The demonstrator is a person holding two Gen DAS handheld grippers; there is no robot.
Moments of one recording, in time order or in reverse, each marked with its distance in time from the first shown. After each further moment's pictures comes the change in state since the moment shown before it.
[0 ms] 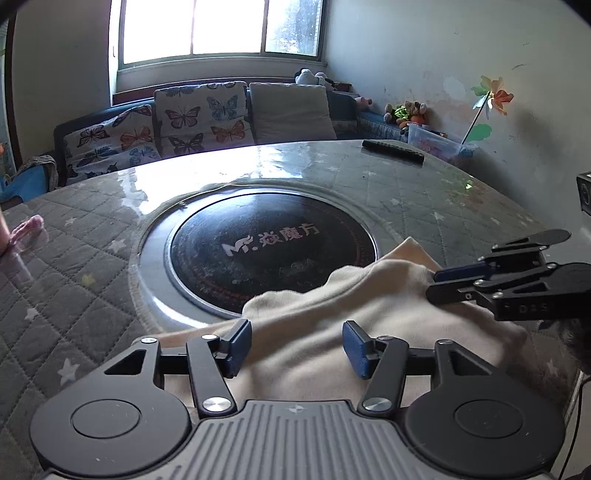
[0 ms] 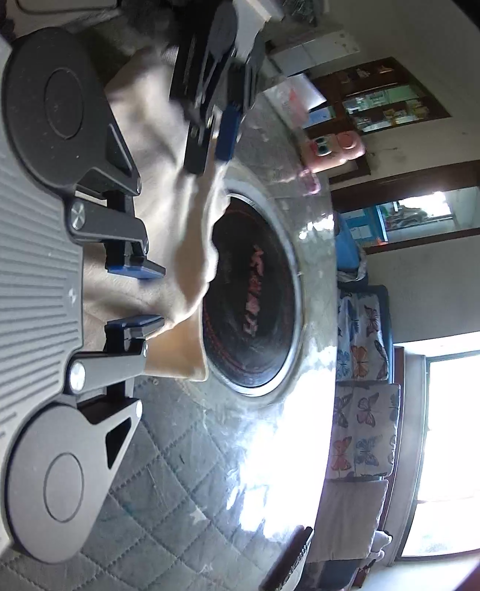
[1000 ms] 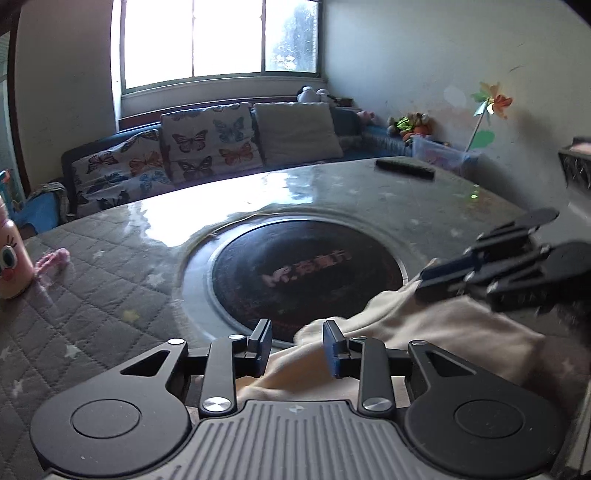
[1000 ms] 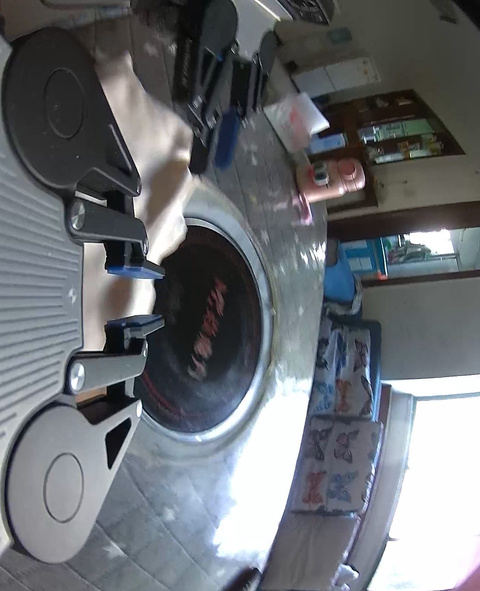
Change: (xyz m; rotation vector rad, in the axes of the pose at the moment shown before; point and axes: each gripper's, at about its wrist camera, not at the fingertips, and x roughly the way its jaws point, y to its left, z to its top) left arm -0.009 0.026 0.017 0.053 -0.058 -0.012; right arm 0.024 0.029 0.040 -0.087 0.002 0.095
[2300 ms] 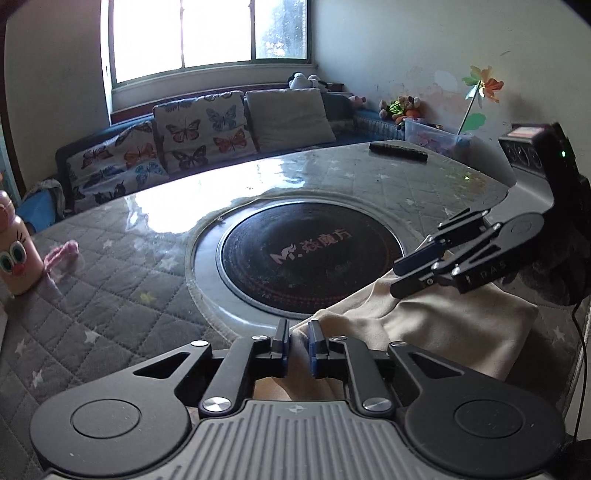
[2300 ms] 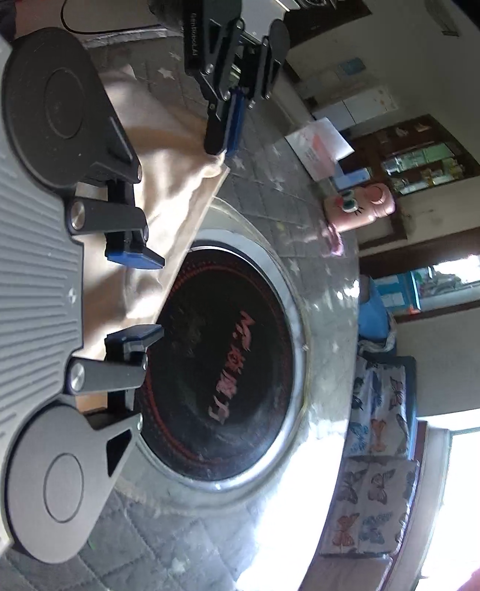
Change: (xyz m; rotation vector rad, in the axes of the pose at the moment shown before) left arm -0.023 0.015 -0.004 0.032 0.060 0.004; right arm 0.031 -0.008 0.011 -0.014 0.129 0.139
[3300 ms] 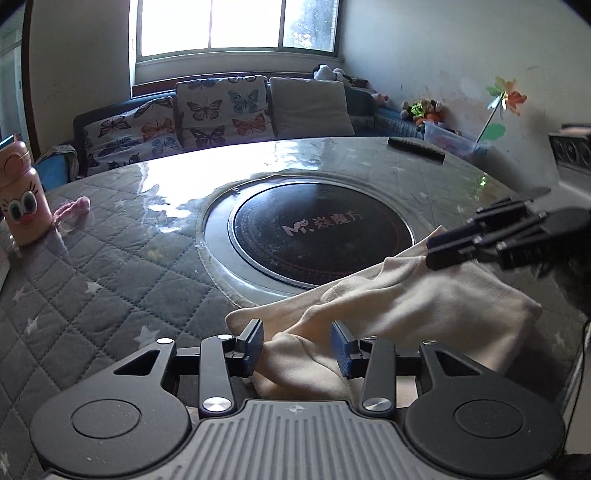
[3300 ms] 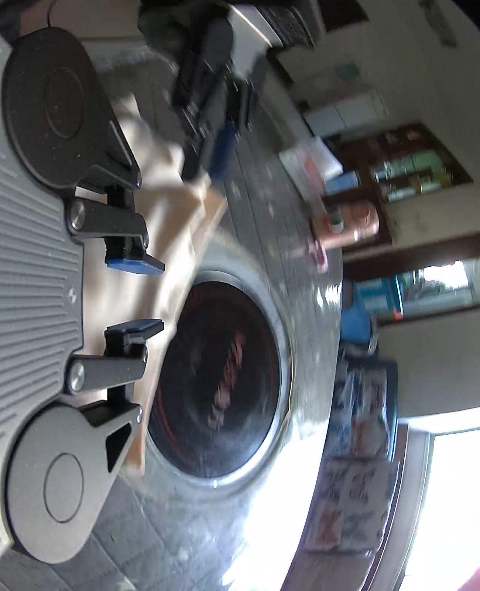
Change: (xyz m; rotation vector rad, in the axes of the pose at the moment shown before) left arm 0.002 0.004 -0.019 -0.090 0.033 0.021; right arm -0.033 0.018 -0.012 0.018 -0.074 -0.019
